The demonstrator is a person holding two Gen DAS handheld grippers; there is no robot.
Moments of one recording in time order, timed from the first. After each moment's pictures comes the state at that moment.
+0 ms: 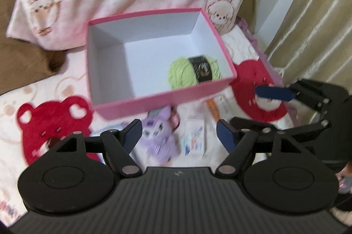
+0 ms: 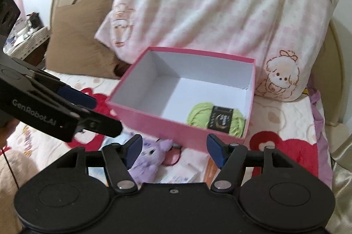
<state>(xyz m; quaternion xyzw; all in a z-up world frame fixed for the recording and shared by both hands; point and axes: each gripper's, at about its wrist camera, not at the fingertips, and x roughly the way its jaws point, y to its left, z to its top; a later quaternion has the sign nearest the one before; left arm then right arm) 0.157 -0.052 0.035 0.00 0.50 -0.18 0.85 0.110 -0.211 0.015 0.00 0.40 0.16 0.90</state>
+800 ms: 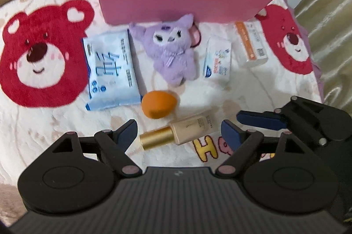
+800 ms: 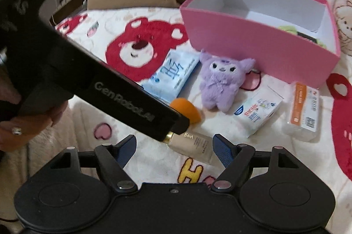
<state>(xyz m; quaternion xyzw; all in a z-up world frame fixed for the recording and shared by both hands) 0.105 -0.033 -0.096 -0.05 0.59 -0.14 0.79 0.054 -0.125 -0.093 -0.03 0.48 0.25 0.84</state>
